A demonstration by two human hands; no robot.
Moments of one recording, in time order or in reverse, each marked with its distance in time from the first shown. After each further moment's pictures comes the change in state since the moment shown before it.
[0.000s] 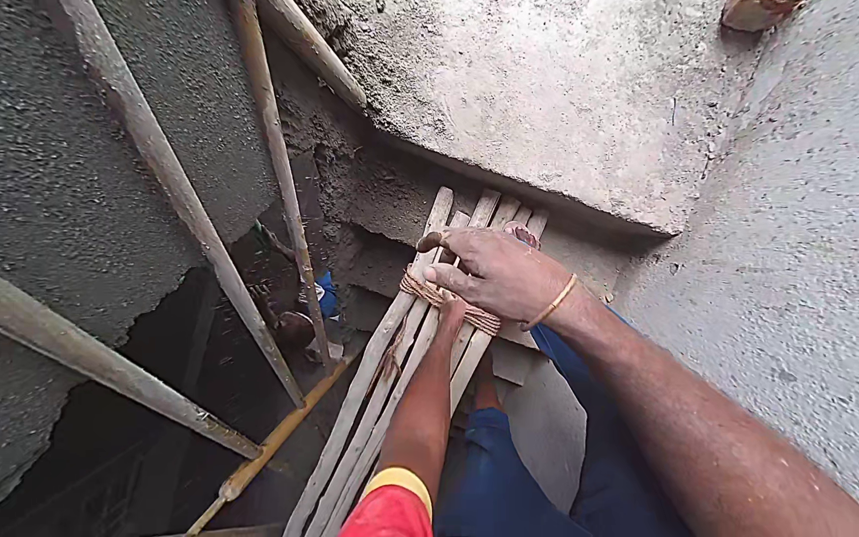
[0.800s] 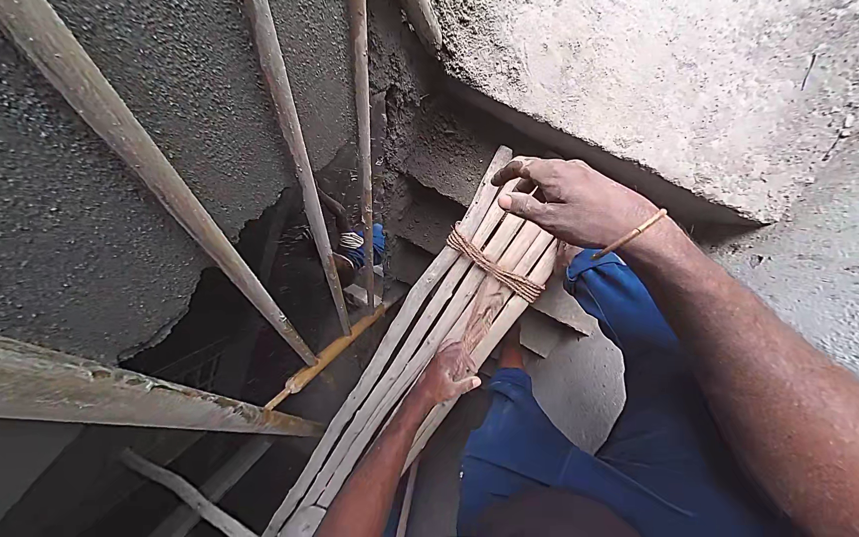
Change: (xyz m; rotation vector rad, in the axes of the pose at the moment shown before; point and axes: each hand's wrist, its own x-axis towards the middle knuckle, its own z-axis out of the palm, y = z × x) left_hand -0.155 -0.137 -0.136 -0.236 -0.455 0.450; right_hand 0.020 0.014 0.001 -0.016 -0.010 -0.048
